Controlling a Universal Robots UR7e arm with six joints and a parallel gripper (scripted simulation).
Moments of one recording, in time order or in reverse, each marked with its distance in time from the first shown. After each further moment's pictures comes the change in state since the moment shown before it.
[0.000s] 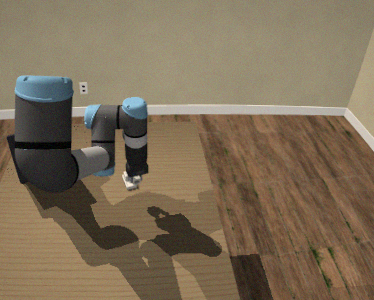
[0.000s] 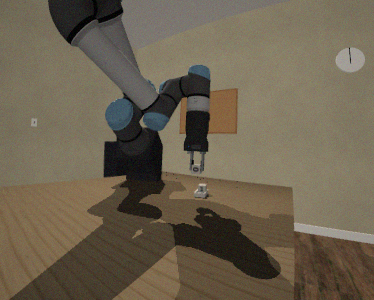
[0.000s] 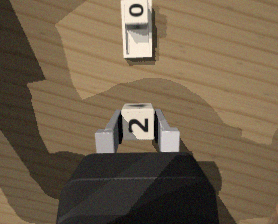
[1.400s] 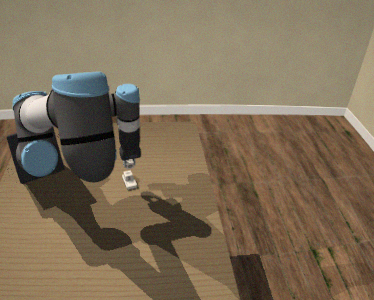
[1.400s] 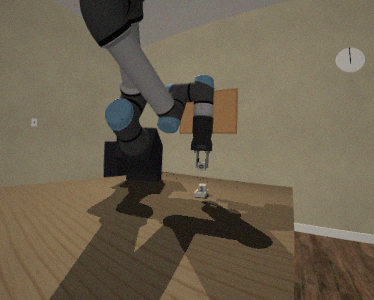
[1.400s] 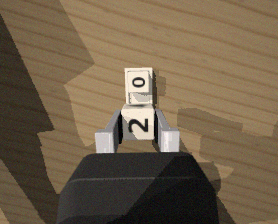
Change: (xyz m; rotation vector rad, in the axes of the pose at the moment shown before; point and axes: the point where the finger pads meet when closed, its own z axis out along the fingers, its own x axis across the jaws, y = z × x) arm 0.000 -0.089 -0.003 0.000 -0.002 -0.009
